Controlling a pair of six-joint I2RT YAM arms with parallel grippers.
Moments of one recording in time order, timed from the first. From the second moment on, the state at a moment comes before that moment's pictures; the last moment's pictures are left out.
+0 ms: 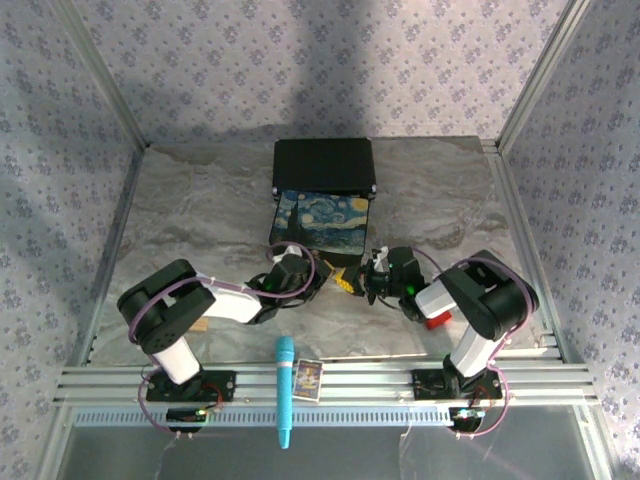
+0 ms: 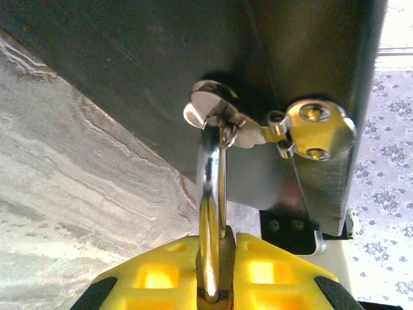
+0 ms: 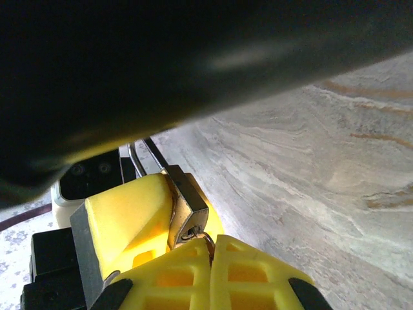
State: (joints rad) left arm -0.92 1.67 0.55 0.63 -0.05 -1.56; right arm 0.54 1.66 0.34 0.89 -0.62 1.46
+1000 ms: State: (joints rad) left arm -0.94 1.69 0.60 0.57 0.01 -1.57; right arm 0.67 1.23 0.41 0.09 -0.23 0.96
